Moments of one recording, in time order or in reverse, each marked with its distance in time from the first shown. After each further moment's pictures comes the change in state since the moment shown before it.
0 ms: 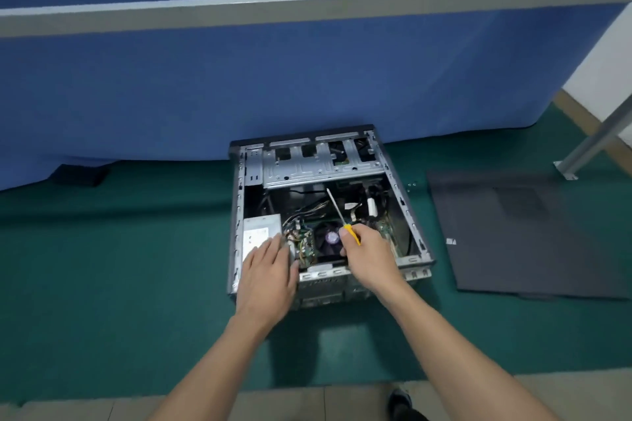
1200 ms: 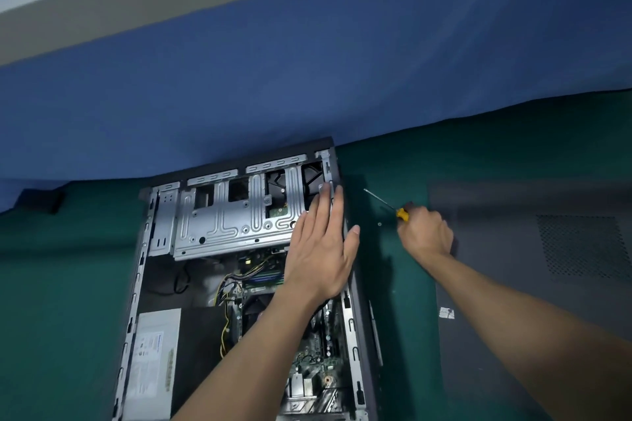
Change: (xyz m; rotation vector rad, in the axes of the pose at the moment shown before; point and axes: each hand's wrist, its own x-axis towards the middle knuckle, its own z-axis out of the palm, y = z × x) left_hand 0.239 0.174 0.069 -0.056 -0.139 0.048; right_hand 0.295 0.181 -0.111 -0.491 0.068 0.211
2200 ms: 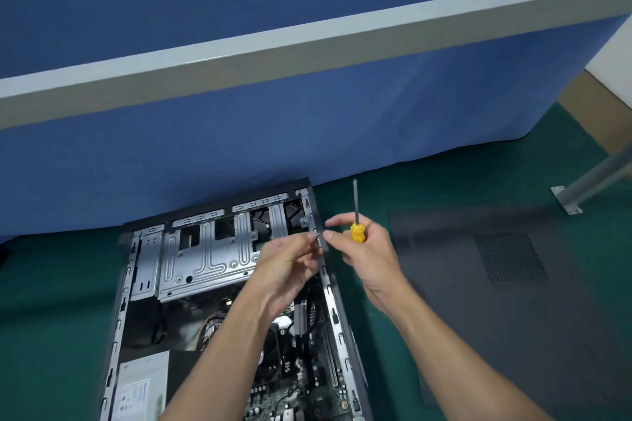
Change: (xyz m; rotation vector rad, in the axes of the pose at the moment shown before) left_hand 0.003 -0.005 -0.074 -1.871 -0.279 -0.542; right_hand -0.113 -0.091 -0.096 1.273 -0.195 -0.185
